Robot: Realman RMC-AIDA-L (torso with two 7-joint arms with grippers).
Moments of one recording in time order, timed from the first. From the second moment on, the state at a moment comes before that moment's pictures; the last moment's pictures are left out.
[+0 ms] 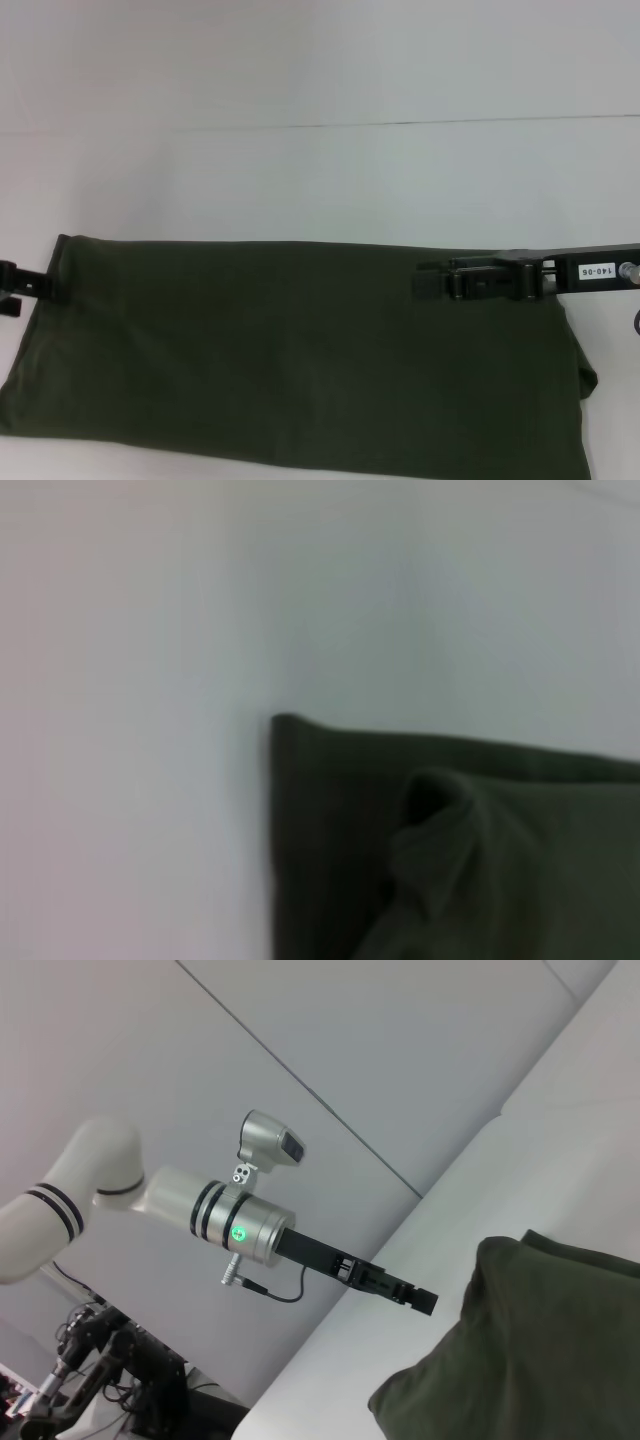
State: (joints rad) left arm -0.75 -1.86 0.36 0.67 2.83 1.51 -2.36; right arm 0.68 2.00 -0.55 -0.53 -2.12 -1.81 1.91
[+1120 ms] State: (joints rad) left arm -0.71 -1.86 0.25 0.58 2.82 1.39 -2.26; right arm 0.68 2.02 -0.54 -0.51 -2.11 -1.78 1.92
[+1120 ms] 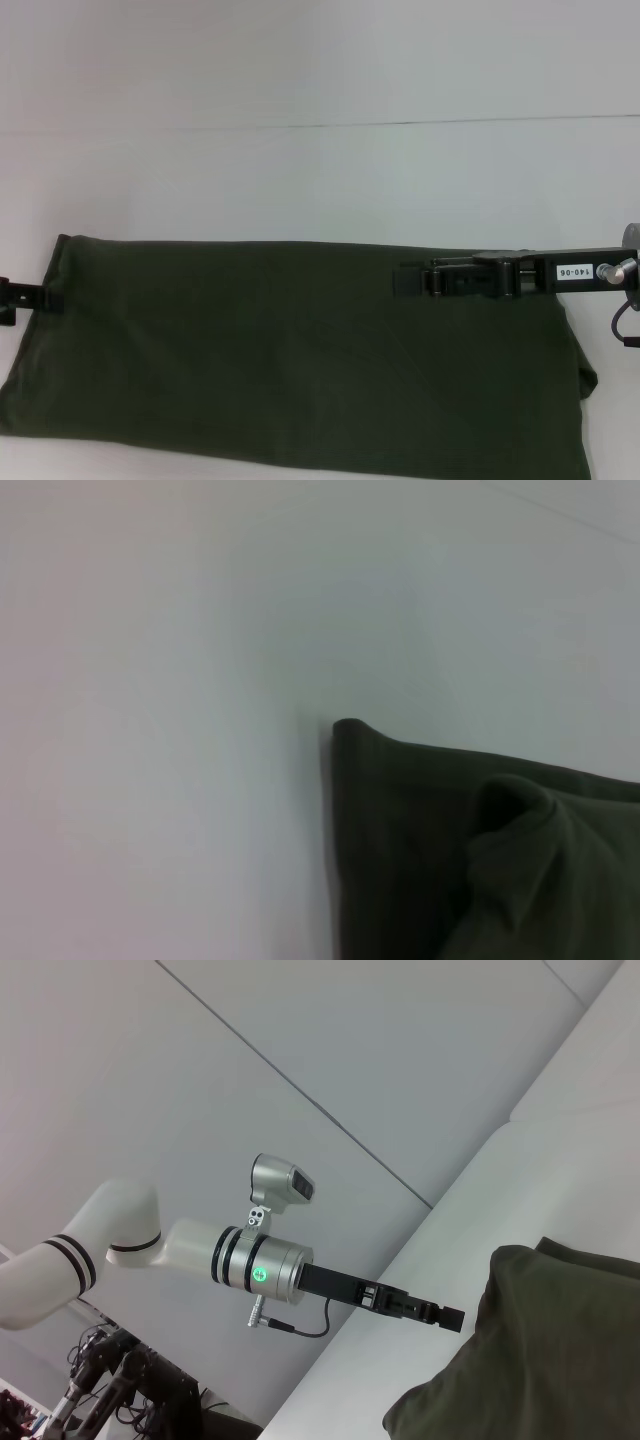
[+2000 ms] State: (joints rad) left arm -0.70 -1.86 0.25 0.56 2.83 1.39 -2.26; right arm 0.69 2.02 -0.55 -0.52 -2.11 -1.78 1.93
